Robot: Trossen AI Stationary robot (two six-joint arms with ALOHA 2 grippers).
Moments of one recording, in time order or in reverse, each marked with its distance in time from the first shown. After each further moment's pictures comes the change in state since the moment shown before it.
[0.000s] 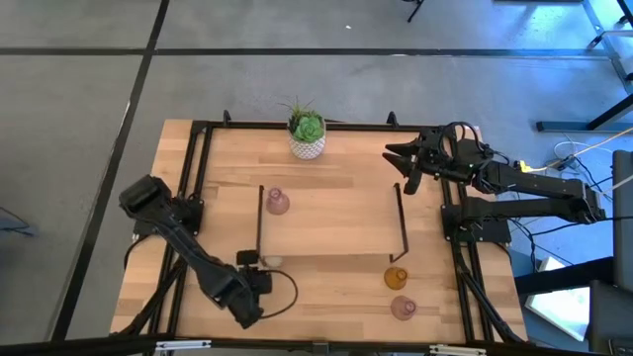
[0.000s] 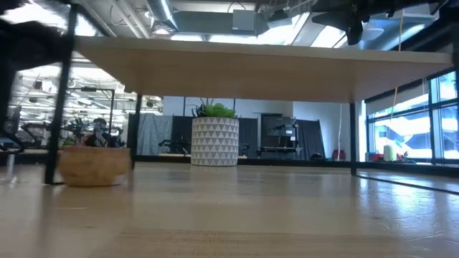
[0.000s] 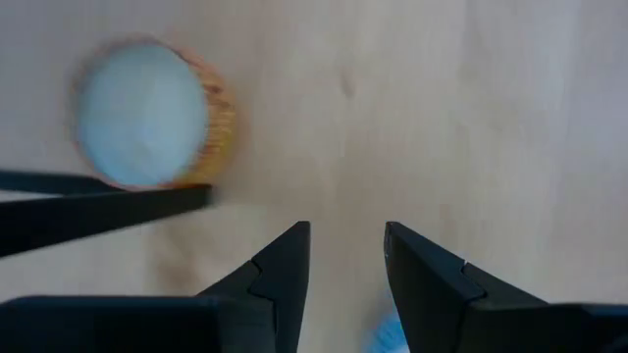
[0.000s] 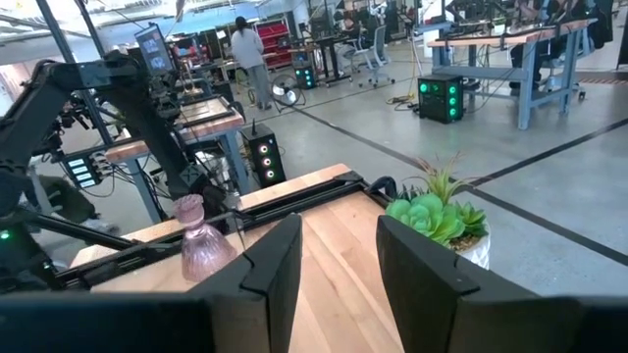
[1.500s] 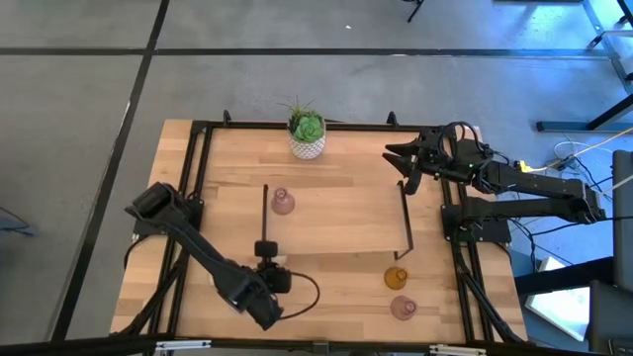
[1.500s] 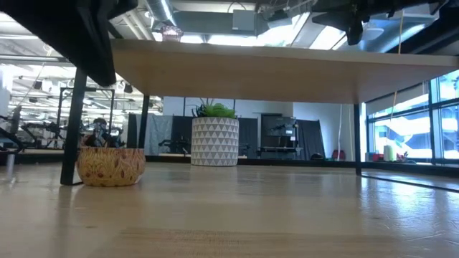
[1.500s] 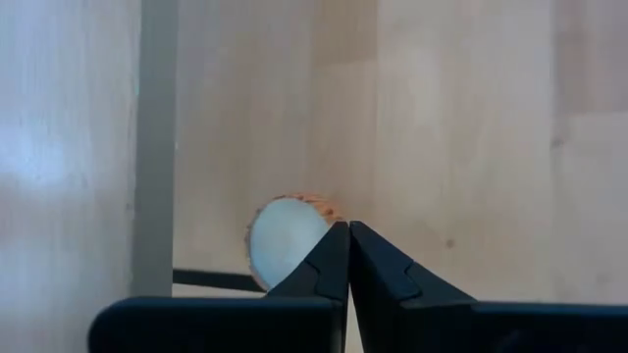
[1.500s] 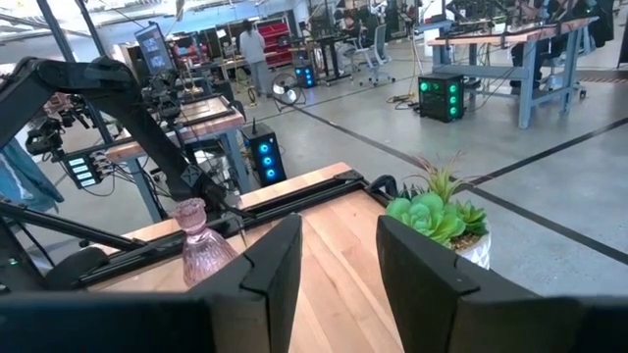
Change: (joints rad) left arm 0.075 0.108 0.257 -0.207 -0.232 0.178; right arm 0.000 0.000 0.000 -0.003 -0.002 0.001
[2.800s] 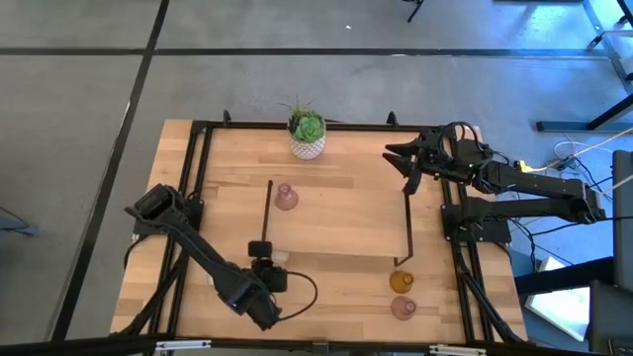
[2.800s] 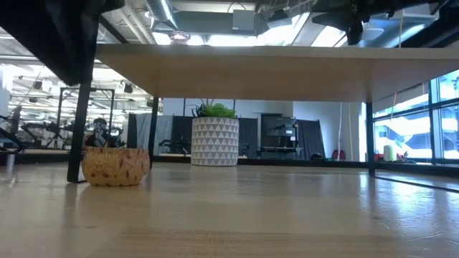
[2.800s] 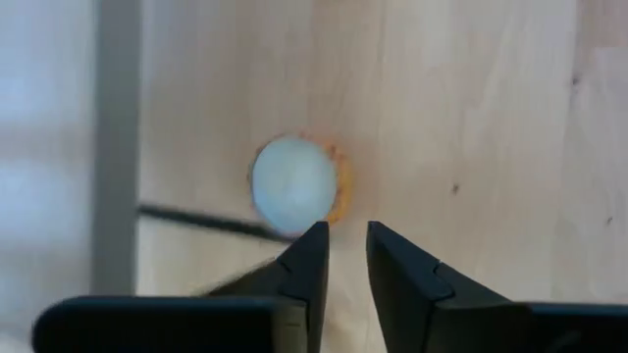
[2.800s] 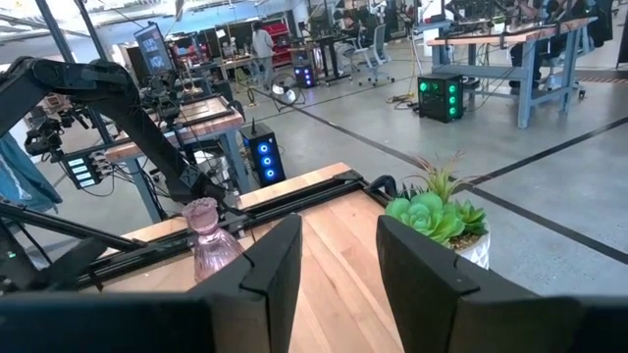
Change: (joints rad) left arm -0.009 0.014 0.064 -0.157 0.076 -0.072; right arm 0.000 0.000 0.000 0.000 0.002 0.001
